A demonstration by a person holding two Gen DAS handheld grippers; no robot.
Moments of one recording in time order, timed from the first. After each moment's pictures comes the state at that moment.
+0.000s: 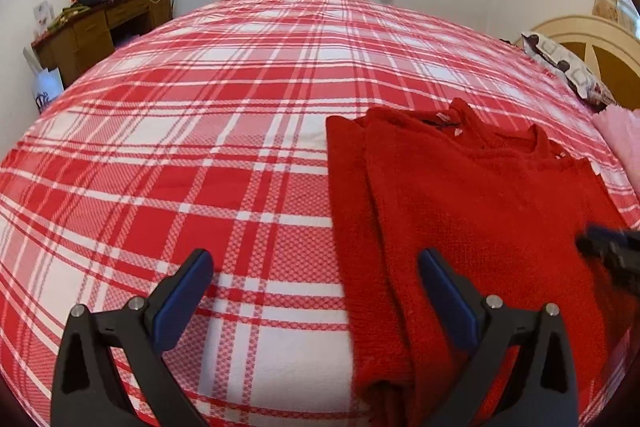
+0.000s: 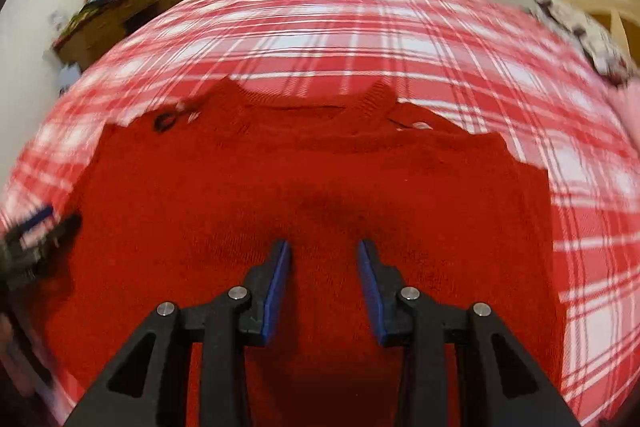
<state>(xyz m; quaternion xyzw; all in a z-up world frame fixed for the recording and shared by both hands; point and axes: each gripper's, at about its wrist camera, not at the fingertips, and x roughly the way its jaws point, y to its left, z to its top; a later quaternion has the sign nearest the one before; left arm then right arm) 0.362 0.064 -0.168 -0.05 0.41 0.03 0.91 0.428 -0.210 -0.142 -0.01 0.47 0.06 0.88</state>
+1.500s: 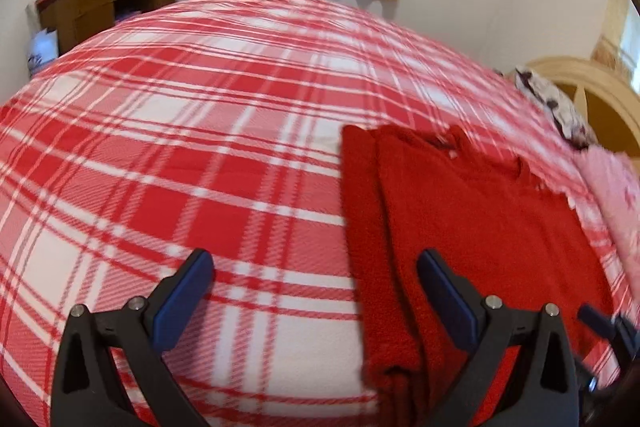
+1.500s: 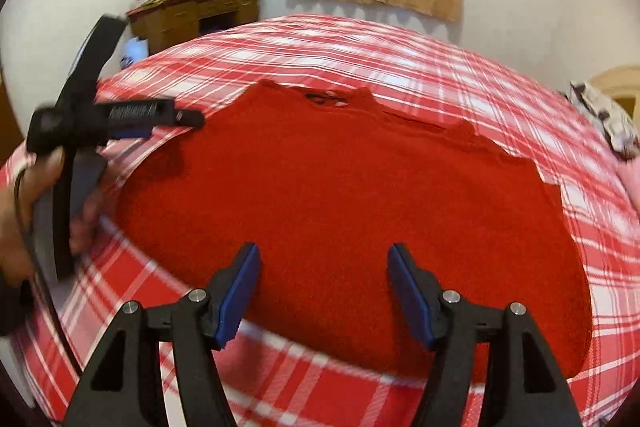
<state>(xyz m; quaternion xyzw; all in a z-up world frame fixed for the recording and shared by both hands) 0.348 0.096 -0.165 -0.13 0.39 0.00 0.91 0.302 -0.123 -0.147 -0.13 0.36 0.17 0.91</state>
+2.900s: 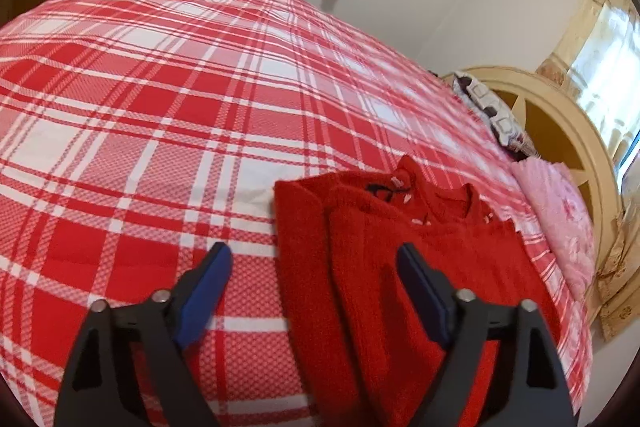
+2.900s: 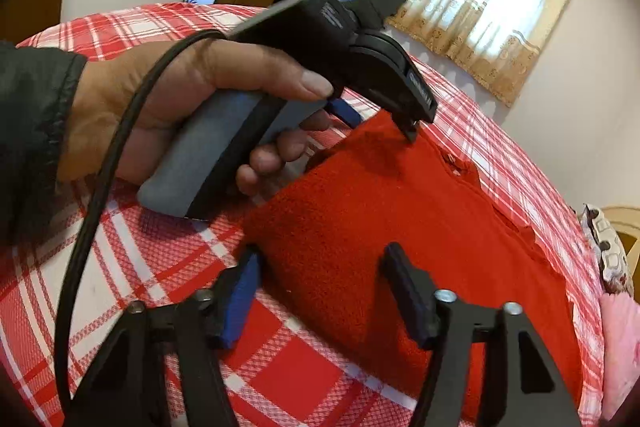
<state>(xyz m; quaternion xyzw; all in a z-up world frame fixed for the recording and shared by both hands) 0.414 0.104 -0.170 -0.20 0.39 -0.16 0.88 0.276 0.010 -0.176 -0.32 0.29 0.22 0.88</state>
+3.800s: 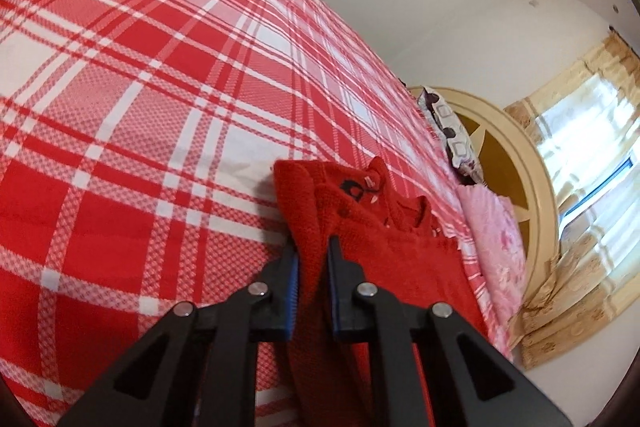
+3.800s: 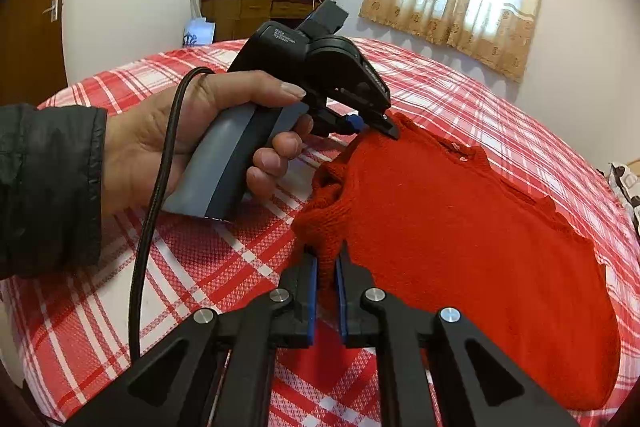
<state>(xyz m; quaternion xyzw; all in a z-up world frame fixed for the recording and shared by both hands) 0.418 0.126 -0.186 -0.33 0.42 -0.23 0.82 0.275 -0.029 -0.153 -0.19 0.30 0.25 0.90</state>
